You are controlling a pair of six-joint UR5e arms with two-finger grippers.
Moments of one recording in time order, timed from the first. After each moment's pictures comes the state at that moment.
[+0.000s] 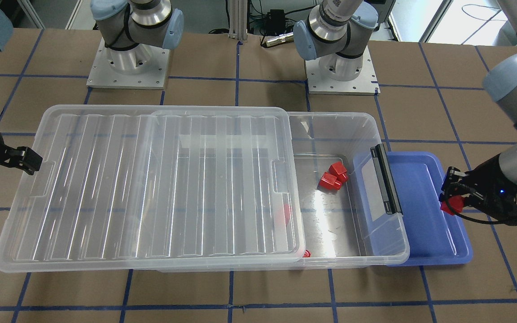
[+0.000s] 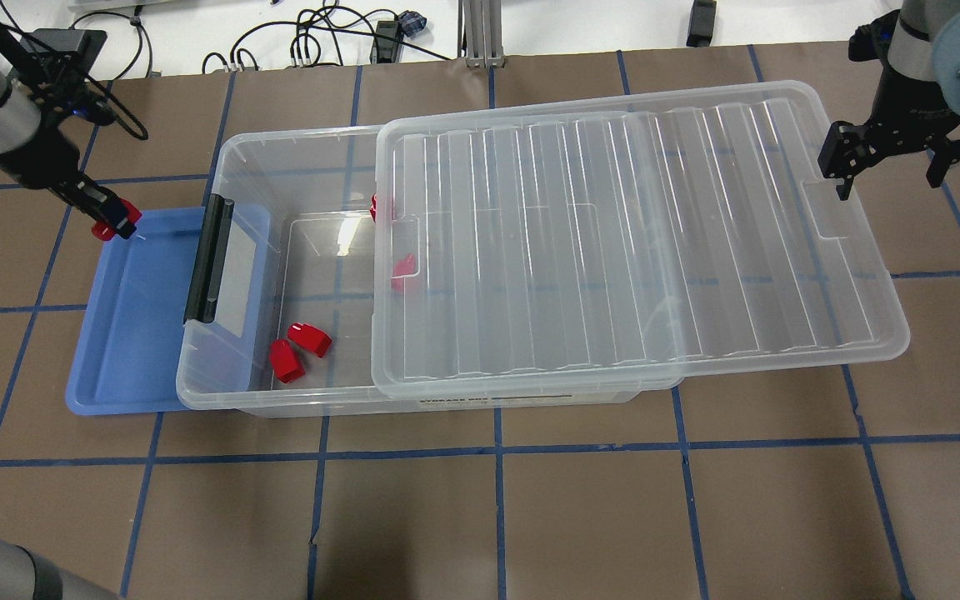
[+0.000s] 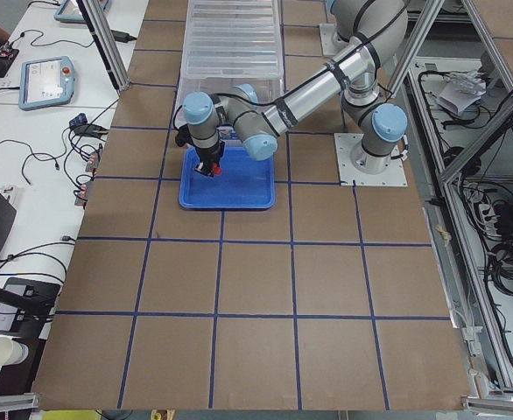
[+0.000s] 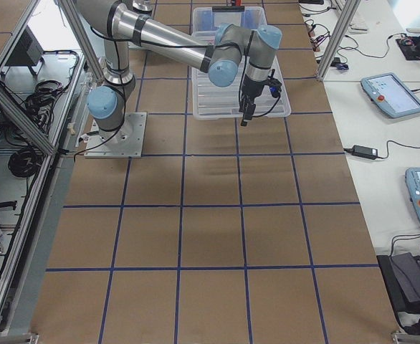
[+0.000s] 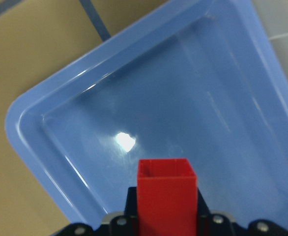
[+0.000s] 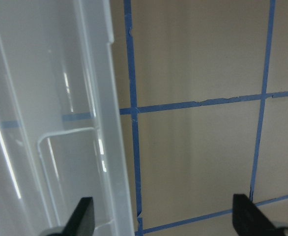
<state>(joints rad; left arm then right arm) -1.17 -1.91 -1.48 -1.43 1.54 0.90 1.32 -1.36 1.55 -1.69 -1.81 -0.18</state>
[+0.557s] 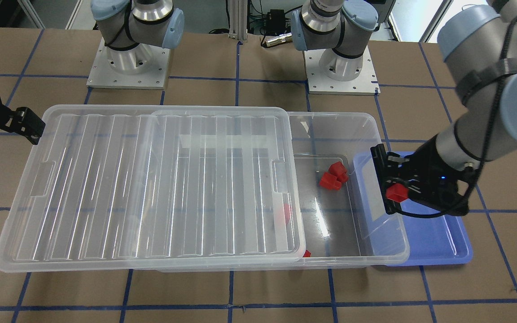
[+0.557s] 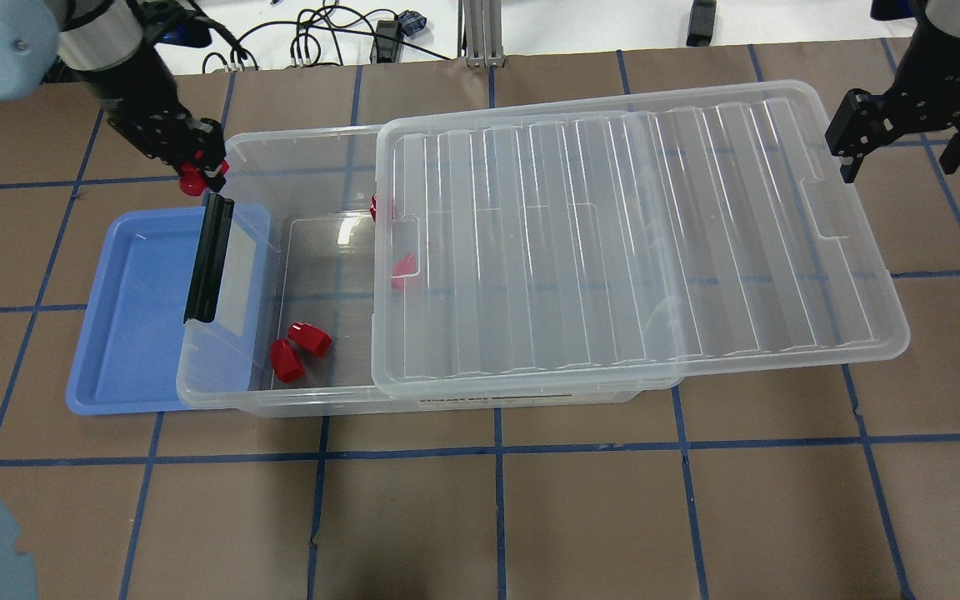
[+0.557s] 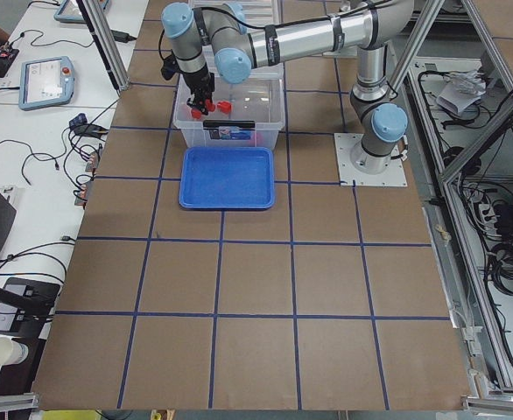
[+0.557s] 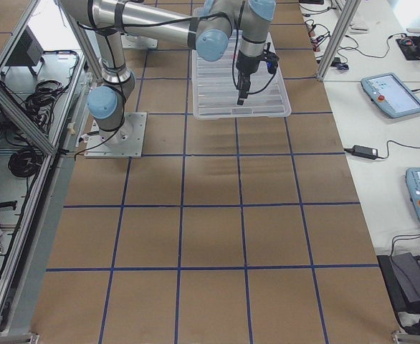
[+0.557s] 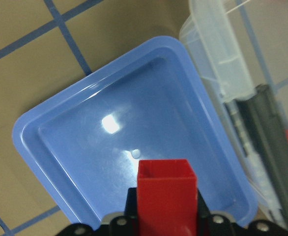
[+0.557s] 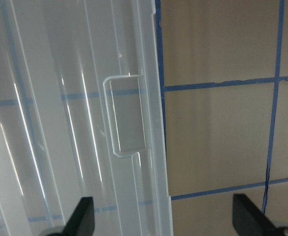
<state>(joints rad) -1.45 -1.87 -1.41 -1.57 1.54 0.45 1.33 -1.46 1.51 -1.54 -1.75 -0.17</state>
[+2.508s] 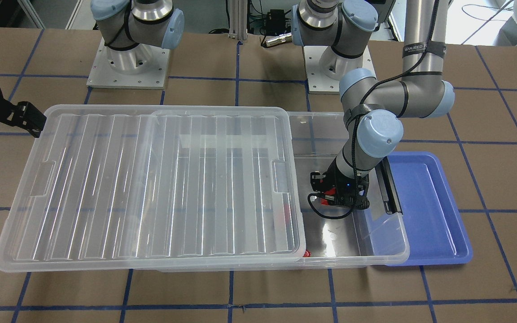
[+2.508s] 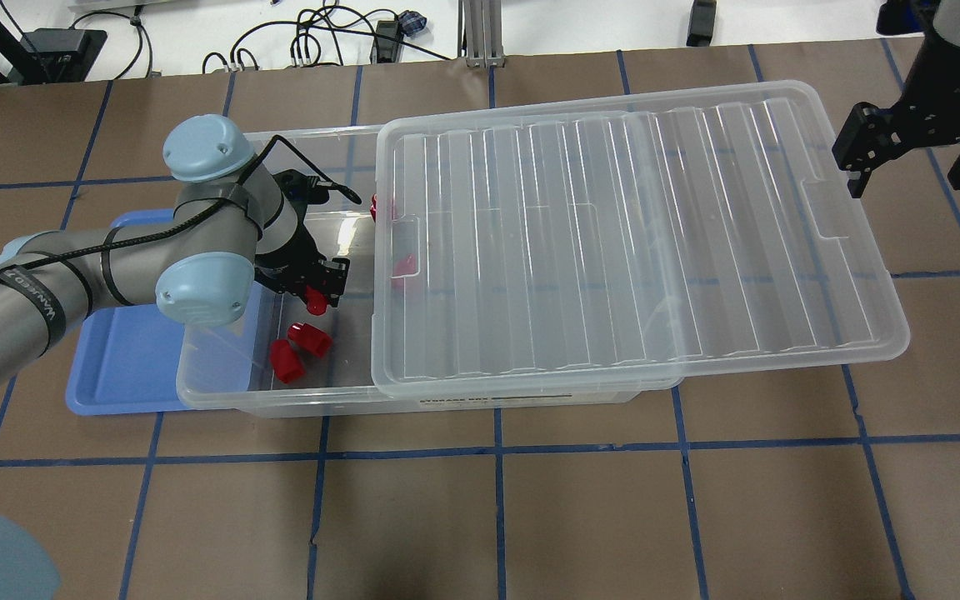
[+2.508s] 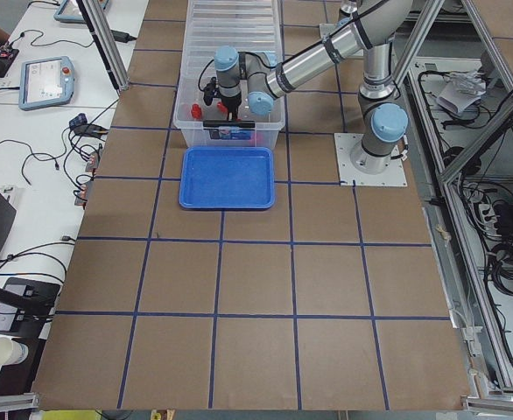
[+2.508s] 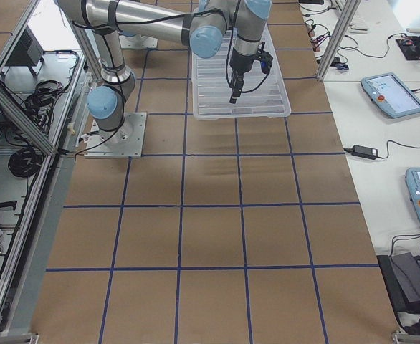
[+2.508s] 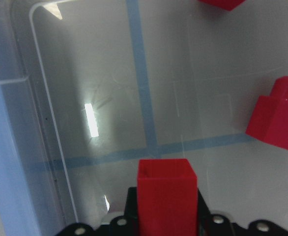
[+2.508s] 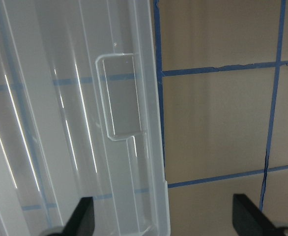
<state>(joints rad) -1.53 -1.89 -1.96 -0.90 1.51 0.14 1.32 -1.47 1.53 -1.52 -1.76 -0.18</state>
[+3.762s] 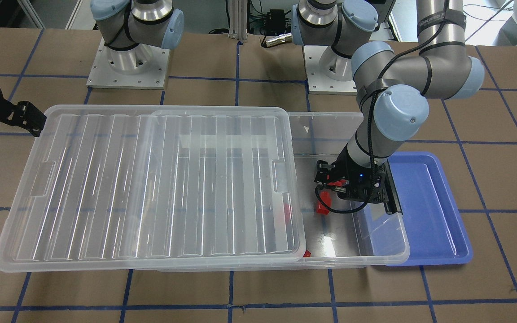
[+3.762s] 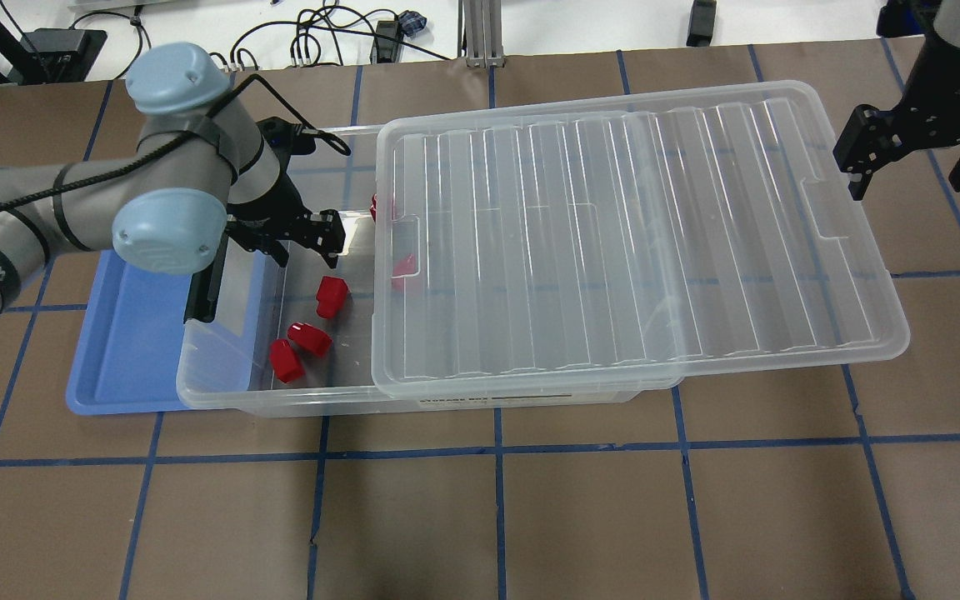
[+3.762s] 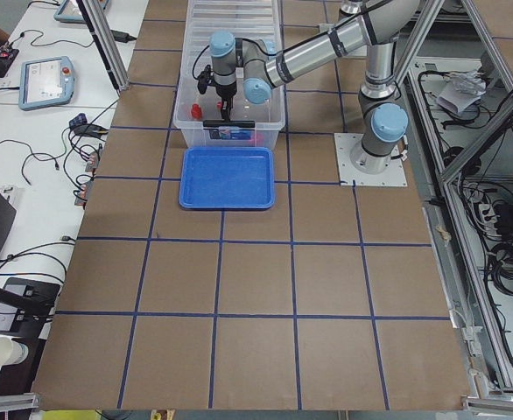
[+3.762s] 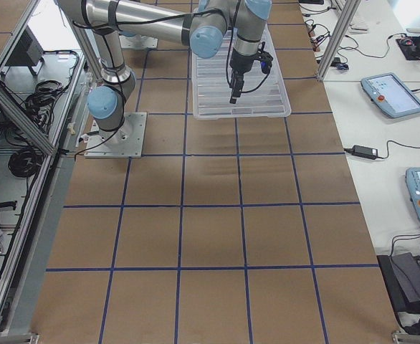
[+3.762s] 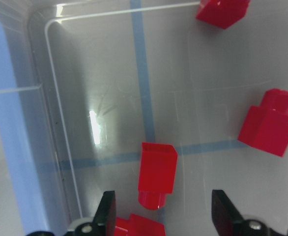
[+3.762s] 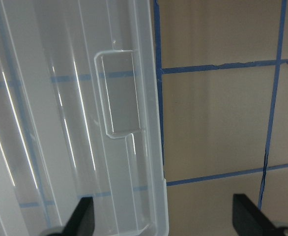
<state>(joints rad) -1.55 -1.81 -1.76 -1.20 1.52 0.13 1.32 -1.47 1.53 -1.51 -1.76 -0.18</state>
